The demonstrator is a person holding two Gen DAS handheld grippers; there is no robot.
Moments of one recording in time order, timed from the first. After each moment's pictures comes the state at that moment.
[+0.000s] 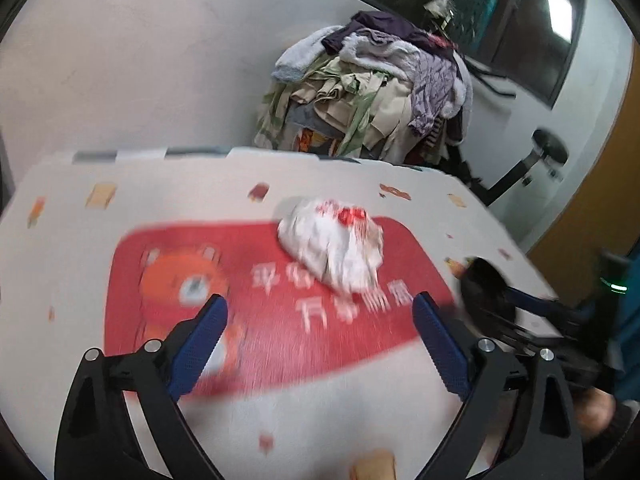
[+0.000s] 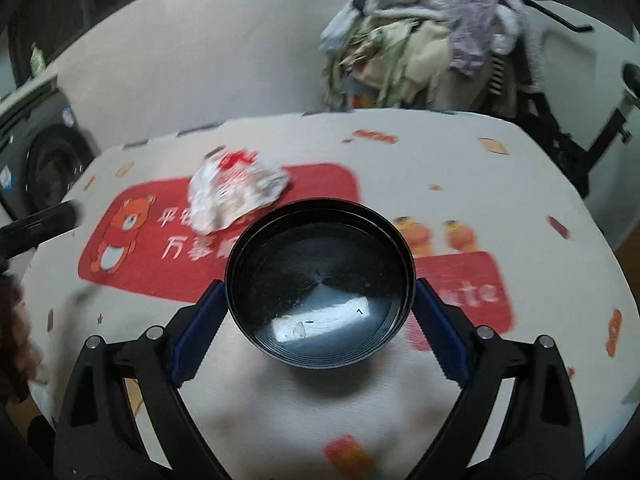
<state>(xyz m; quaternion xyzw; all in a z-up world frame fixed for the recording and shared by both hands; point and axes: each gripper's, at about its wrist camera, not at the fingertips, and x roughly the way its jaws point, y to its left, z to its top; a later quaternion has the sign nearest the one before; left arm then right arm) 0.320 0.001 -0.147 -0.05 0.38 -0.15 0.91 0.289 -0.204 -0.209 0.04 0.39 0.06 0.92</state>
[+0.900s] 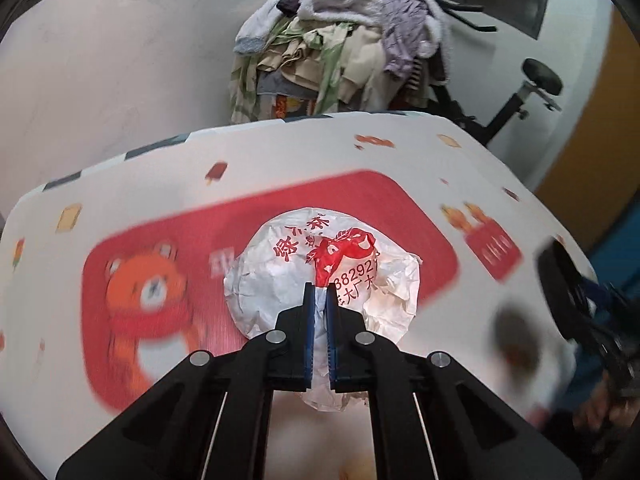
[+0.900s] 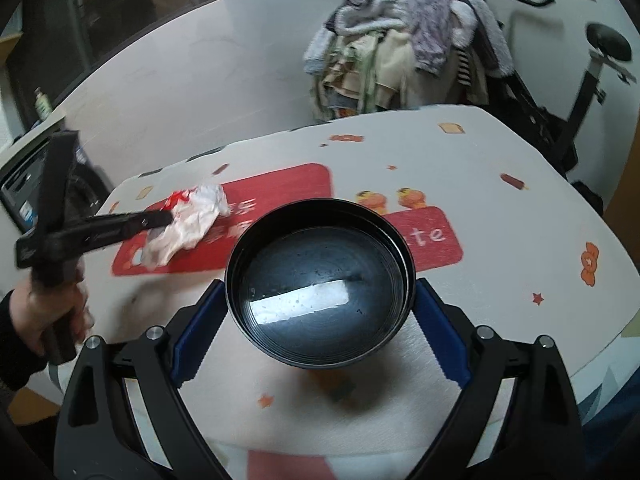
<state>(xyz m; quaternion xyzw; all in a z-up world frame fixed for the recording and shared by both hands) 0.306 -0.033 -0.162 0.02 0.43 -0.18 0.88 0.207 -0.239 -0.194 0.09 0.36 0.07 0.92</state>
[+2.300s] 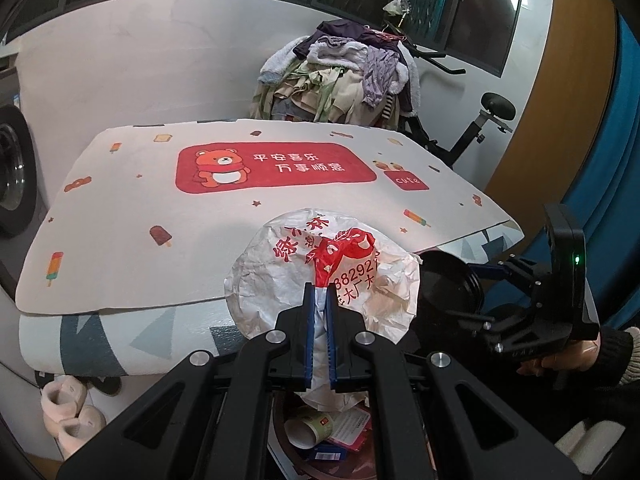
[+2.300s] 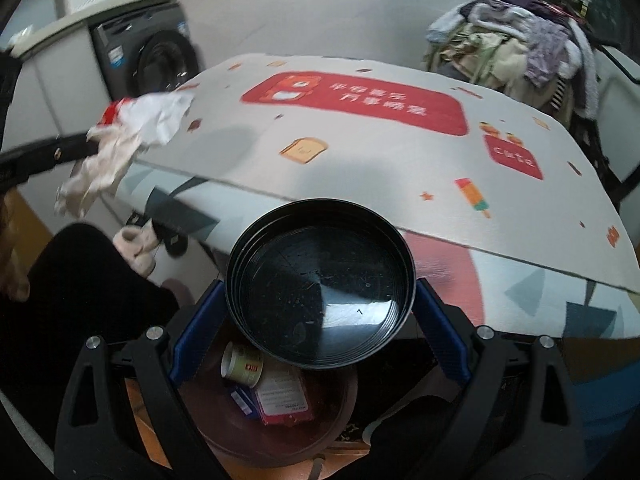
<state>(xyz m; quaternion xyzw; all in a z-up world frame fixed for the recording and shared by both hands) 0.003 0.040 -0.130 -0.04 0.36 -0.17 0.92 0.038 -0.133 -0.226 -0.07 0.41 0.22 0.88</state>
